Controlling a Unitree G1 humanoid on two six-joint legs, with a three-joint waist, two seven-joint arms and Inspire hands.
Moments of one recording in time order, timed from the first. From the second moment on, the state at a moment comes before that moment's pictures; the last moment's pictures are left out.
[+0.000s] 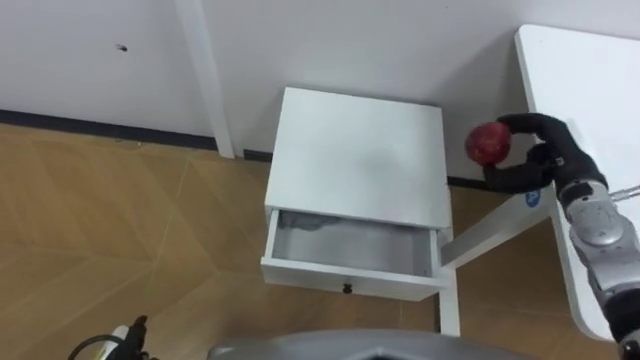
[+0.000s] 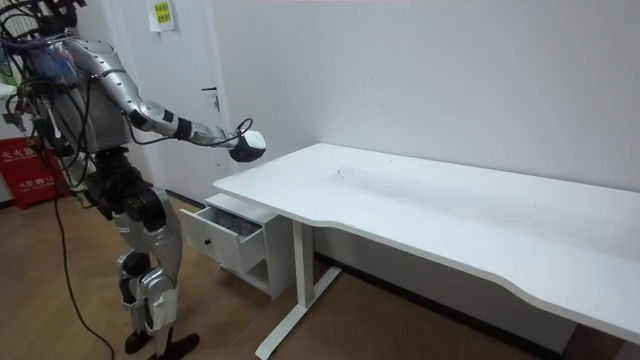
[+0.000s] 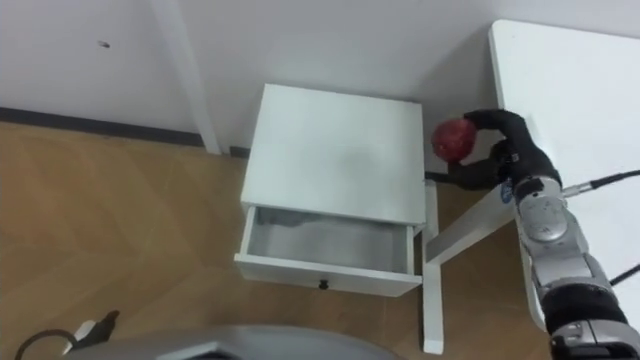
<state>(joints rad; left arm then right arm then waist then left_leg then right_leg) 0.24 0.30 0.05 1.08 0.46 -0.07 0.10 -0.05 -0.52 0.10 0.59 -0.22 -0.20 -0.03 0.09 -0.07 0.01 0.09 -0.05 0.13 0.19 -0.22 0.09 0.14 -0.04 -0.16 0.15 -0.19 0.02</state>
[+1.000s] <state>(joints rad) 0.19 0.28 -0.02 1.07 0.47 -0.05 0.06 -0.04 -0.35 0.29 0.52 -0.40 -0.16 0.11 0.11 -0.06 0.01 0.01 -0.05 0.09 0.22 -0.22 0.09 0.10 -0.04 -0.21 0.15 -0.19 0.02</state>
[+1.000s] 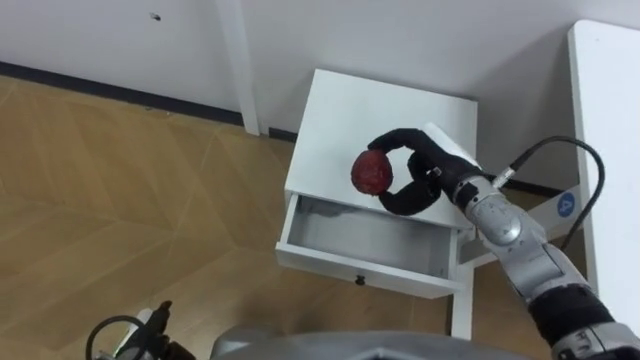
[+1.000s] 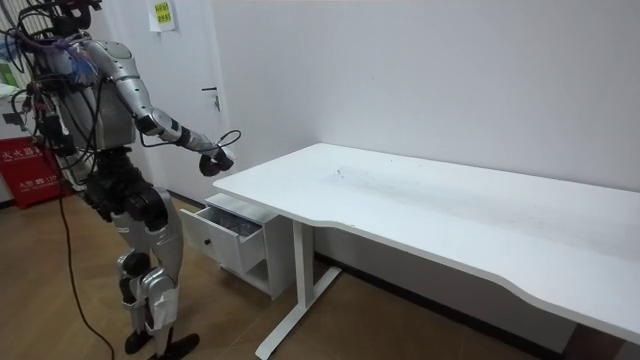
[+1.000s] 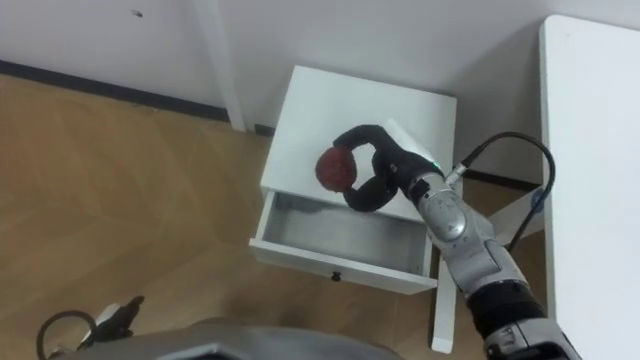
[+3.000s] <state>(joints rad) 0.22 0.28 0.08 1.13 0.36 0.02 0.13 0.19 -0.33 -0.06 1.22 -0.04 -0.08 -0.16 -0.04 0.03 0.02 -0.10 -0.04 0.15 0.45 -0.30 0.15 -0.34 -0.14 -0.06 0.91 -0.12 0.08</state>
